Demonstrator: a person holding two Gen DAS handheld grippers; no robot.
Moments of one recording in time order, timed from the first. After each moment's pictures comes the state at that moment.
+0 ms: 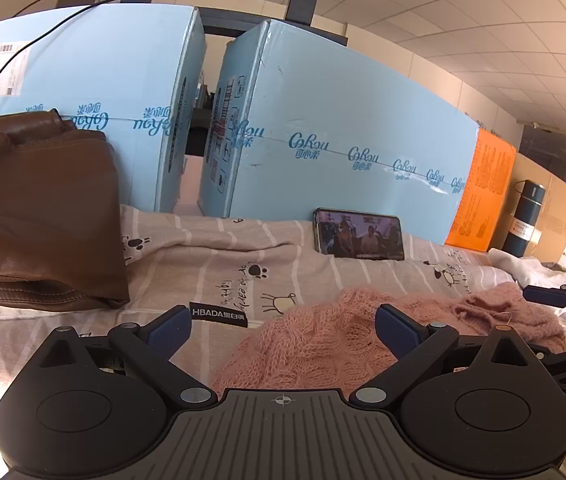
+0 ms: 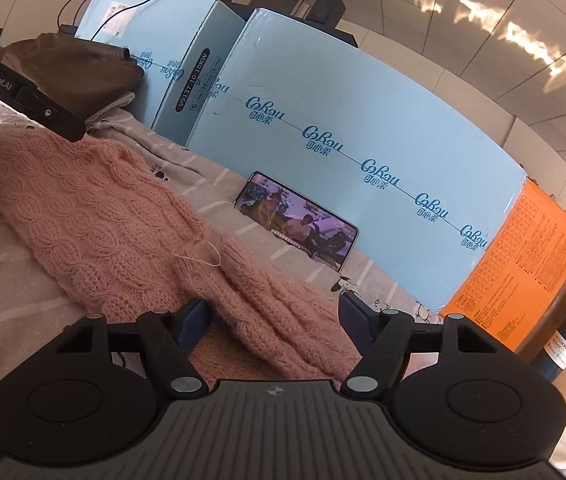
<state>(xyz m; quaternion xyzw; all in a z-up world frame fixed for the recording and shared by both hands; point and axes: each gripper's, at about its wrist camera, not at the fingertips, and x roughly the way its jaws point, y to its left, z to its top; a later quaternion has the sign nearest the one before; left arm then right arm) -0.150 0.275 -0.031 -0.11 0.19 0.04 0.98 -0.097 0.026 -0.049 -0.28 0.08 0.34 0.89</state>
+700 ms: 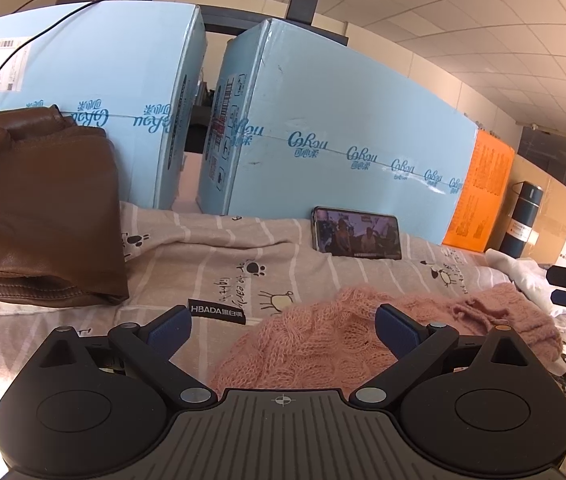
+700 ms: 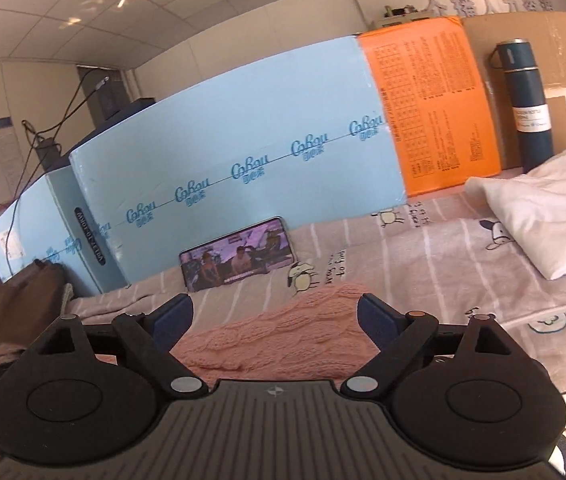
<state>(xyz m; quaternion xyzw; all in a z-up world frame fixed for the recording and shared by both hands) -0.153 0.276 -0.031 -0.12 0.19 0.04 0.97 -0.050 -0.065 -0.019 0.15 0.22 0.25 0.93</state>
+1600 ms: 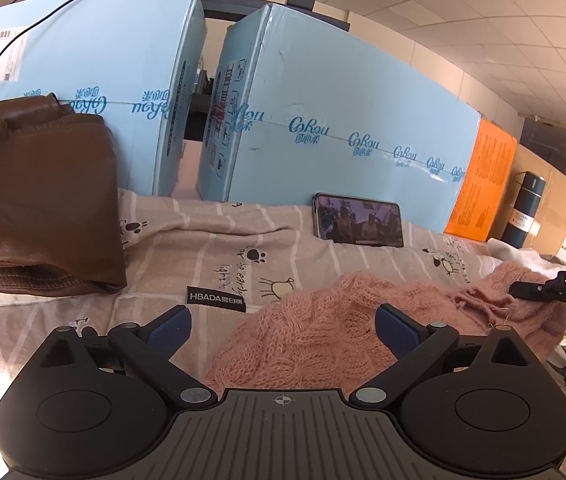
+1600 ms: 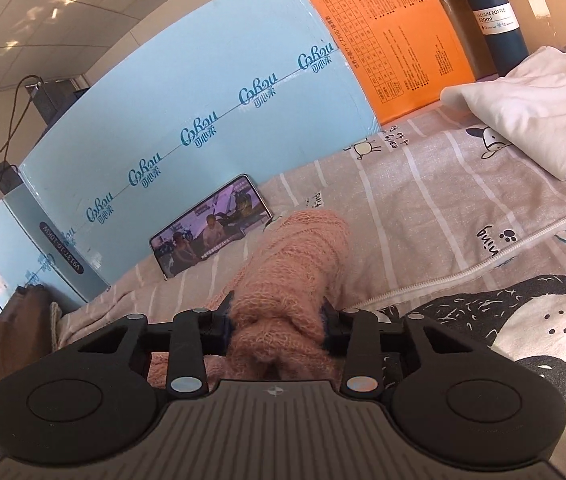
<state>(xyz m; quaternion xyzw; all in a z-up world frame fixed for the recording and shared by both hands) -0.148 0.277 -0.035 -0.12 0.21 0.04 0.97 -0.020 -0.055 -0.047 0.22 0.28 0.24 0.90</state>
